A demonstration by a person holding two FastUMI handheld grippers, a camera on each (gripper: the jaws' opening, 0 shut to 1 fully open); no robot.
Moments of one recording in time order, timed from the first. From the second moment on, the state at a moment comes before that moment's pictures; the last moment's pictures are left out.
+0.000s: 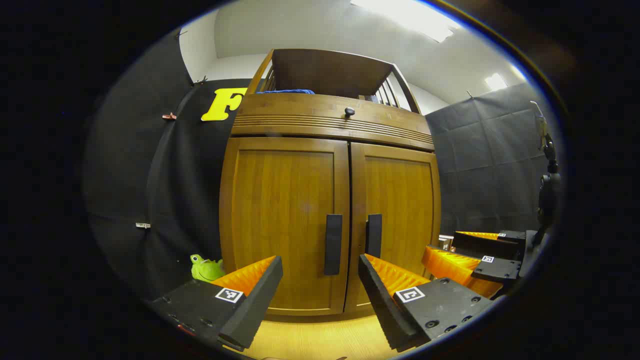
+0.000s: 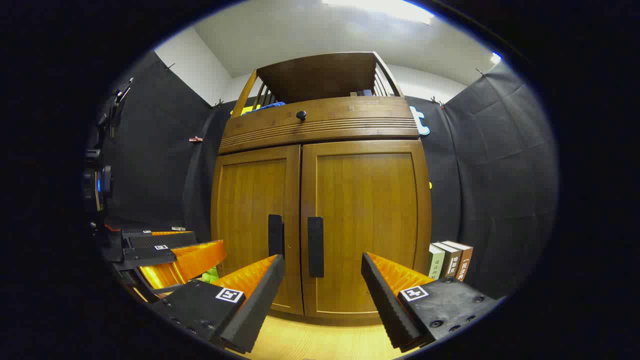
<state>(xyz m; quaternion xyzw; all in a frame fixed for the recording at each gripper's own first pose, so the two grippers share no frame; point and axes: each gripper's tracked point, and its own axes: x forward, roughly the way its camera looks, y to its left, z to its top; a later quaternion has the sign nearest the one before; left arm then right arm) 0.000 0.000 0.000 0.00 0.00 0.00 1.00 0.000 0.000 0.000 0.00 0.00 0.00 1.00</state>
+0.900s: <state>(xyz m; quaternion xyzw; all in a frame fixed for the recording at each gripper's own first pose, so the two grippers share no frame) -0.004 -0.001 -0.002 -0.01 0.00 -0.01 1.00 0.008 0.006 -0.016 0.00 0.03 0.01 1.00</state>
